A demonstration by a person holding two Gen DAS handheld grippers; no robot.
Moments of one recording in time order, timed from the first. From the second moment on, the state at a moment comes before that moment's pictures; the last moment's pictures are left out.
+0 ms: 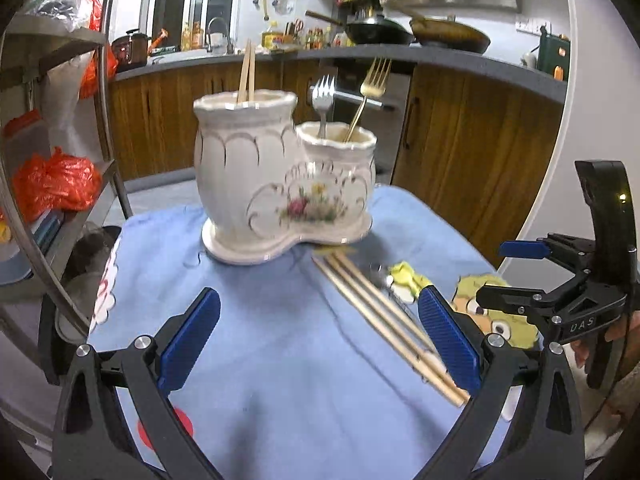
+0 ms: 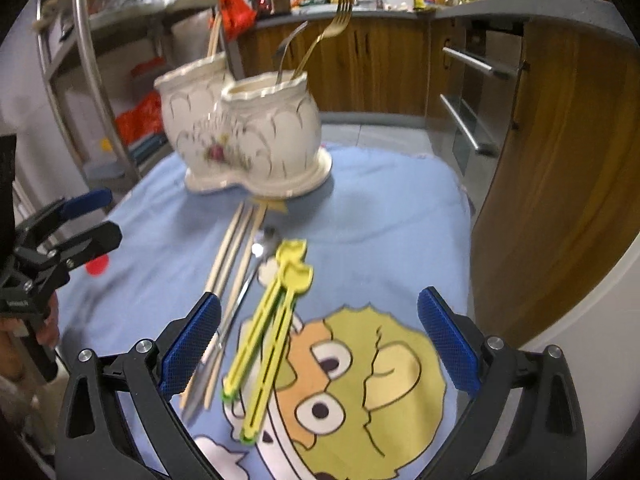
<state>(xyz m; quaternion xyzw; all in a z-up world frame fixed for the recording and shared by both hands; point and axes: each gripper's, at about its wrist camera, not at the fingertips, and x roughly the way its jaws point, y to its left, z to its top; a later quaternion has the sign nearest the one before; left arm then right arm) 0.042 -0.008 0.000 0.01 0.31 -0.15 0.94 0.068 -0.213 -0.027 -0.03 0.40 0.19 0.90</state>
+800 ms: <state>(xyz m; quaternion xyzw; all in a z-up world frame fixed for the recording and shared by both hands) 0.045 -0.023 -0.024 0.04 0.35 -0.13 0.93 0.051 -0.196 -0.046 -0.12 0.44 0.21 0.86</state>
